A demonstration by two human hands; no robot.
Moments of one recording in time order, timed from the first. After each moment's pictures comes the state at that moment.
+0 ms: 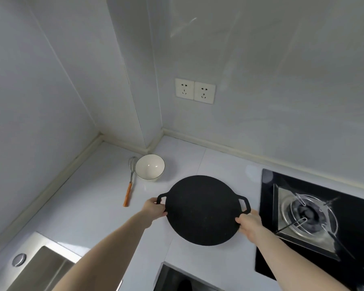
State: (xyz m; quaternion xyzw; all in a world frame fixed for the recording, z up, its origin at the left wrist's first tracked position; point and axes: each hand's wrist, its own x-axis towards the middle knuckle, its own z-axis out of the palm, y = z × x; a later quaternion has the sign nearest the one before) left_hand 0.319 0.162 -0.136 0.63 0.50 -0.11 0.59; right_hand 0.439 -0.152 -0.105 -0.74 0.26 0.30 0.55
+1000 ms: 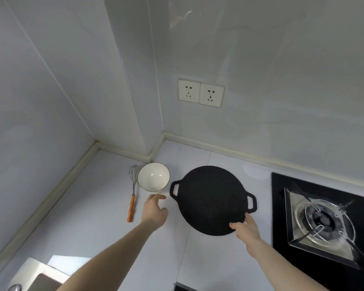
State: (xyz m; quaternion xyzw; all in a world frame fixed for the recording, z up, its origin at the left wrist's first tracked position) left_hand 0.339 0.204 -0.134 0.82 0.37 -0.04 0.43; right_hand 0.428 -0.102 -0.125 -0.77 0.20 0.30 0.53
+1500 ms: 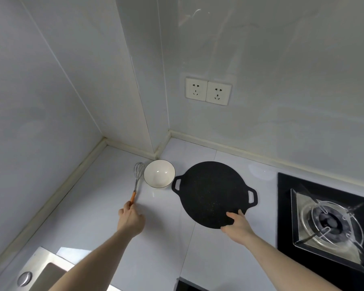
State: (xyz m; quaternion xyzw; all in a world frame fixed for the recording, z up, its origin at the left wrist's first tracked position) left_hand 0.270 0.263 -0.149 0.86 0.42 -0.16 0.25; right_hand 0.427 -0.077 -0.132 -0.88 -0.01 0.38 0.30
